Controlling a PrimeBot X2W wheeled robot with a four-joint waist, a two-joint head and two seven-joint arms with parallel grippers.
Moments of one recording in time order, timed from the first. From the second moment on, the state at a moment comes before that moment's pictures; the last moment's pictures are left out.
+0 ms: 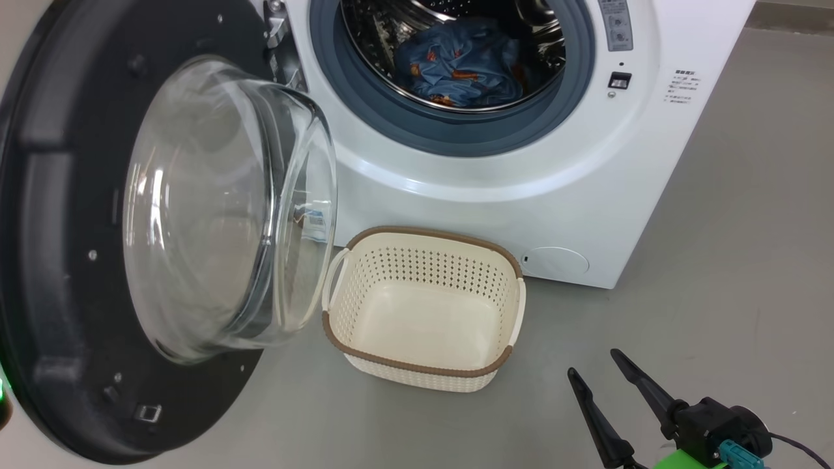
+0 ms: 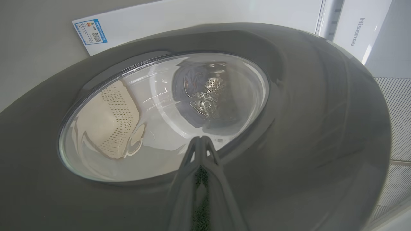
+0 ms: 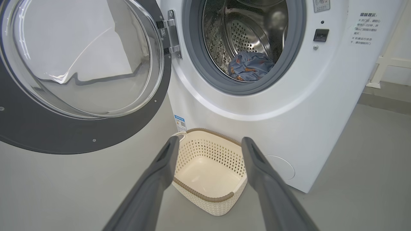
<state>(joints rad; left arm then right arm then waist) -0.51 0.25 0.50 0.28 -1.31 0.31 1.08 0.02 -0.20 0.22 0.14 0.22 0.13 -0.26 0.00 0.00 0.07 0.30</state>
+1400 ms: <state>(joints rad) -0.54 0.05 0.29 0.19 -1.31 0.22 0.98 0.01 -0.16 0.20 0.15 0.22 0.13 -0.26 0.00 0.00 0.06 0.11</state>
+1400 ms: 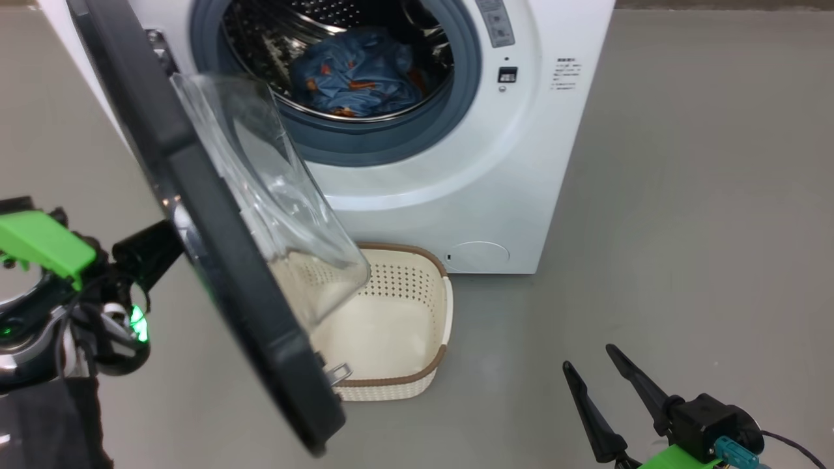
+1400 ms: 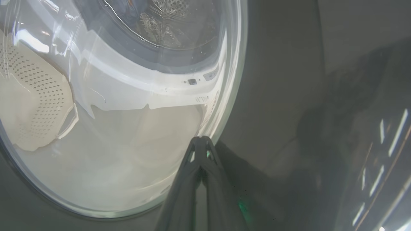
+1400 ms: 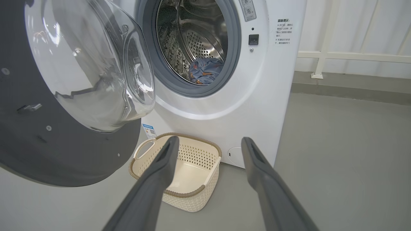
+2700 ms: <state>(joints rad) -0.59 0.05 0.21 0.37 -1.29 0.02 0.81 0.00 -0.14 0.19 0.15 0.22 0.13 -0.26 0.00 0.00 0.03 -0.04</state>
